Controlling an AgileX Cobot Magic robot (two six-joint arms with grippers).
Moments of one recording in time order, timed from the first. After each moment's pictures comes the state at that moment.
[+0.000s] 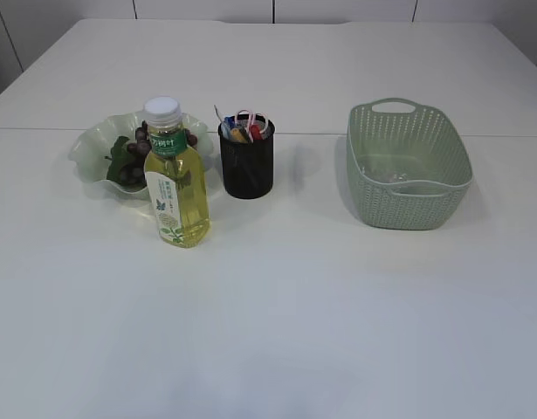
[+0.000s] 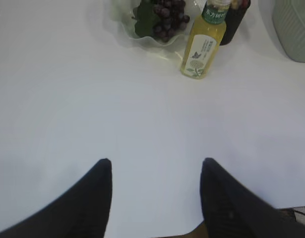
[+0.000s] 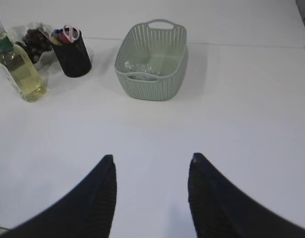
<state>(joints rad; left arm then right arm) -0.05 0.47 -0.96 -0.13 1.27 -0.03 0.17 0.23 -0.92 -0.03 1.27 0.05</state>
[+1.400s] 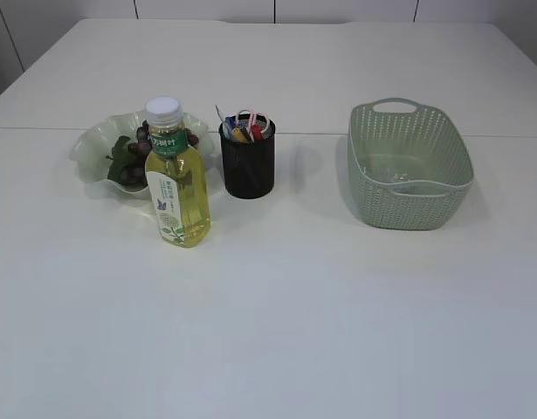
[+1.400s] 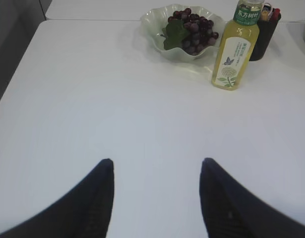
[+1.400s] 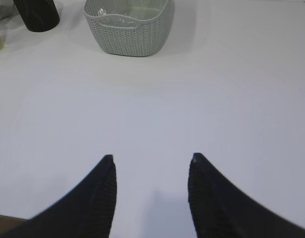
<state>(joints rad) -0.05 0.01 -0.59 -0.03 1.13 -0.04 0.17 -0.02 -0.51 -0.10 1.17 0.07</state>
